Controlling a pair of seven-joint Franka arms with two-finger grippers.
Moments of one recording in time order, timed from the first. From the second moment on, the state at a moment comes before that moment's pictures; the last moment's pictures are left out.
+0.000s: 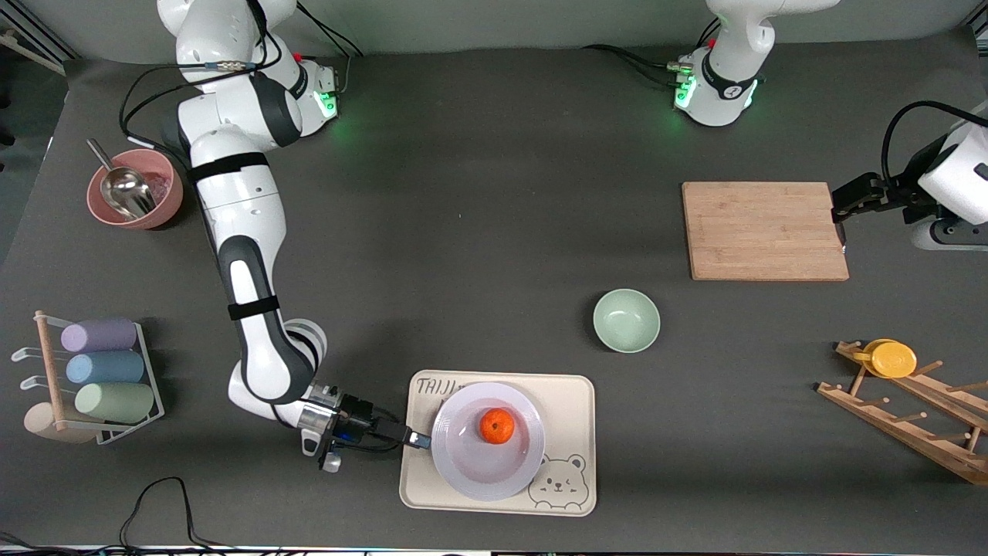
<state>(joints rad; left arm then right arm) 0.03 0.01 -0.07 -1.60 0.00 1.52 -0.02 0.26 1.20 -0.06 -0.97 1.57 2.21 -0.59</state>
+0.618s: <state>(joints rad) 0.03 0.01 -0.07 -1.60 0.00 1.52 -0.02 0.23 0.97 -0.10 -1.19 1.18 2.18 -0.57</state>
